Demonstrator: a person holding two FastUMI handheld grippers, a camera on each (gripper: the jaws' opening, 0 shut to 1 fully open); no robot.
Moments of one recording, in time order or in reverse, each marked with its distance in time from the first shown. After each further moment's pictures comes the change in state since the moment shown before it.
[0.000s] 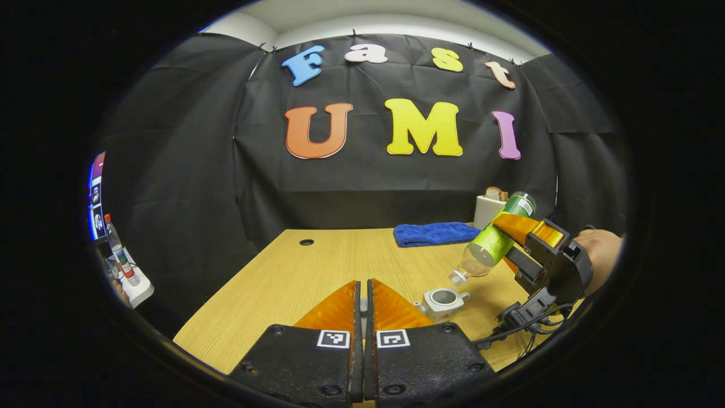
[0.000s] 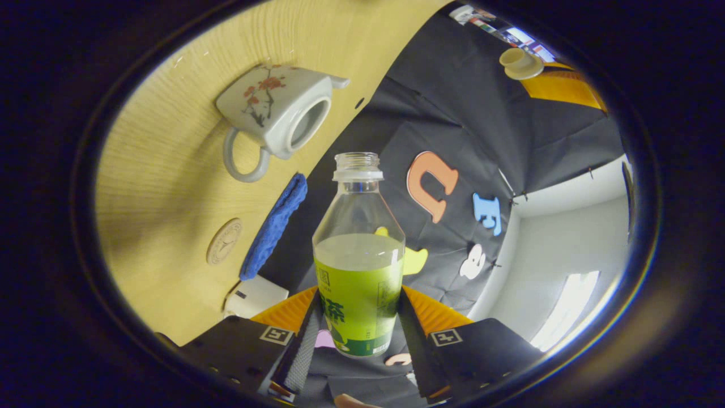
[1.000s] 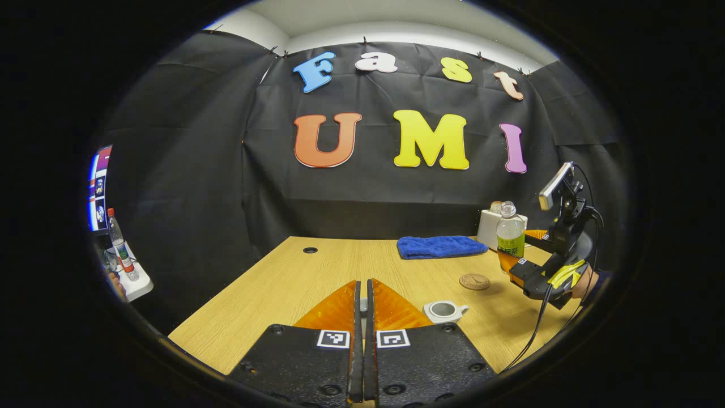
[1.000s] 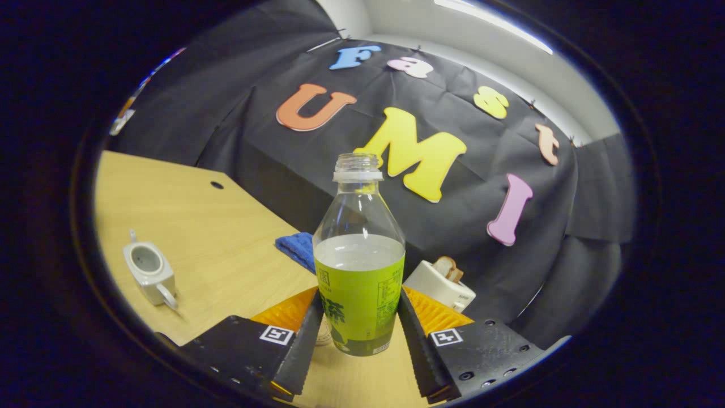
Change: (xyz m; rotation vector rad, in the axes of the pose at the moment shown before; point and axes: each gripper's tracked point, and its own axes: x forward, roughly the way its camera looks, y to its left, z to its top) left arm 0.001 -0.001 0.013 -0.043 -0.054 0.025; right arm 0.052 0.063 -0.064 1.554 0.204 0.324
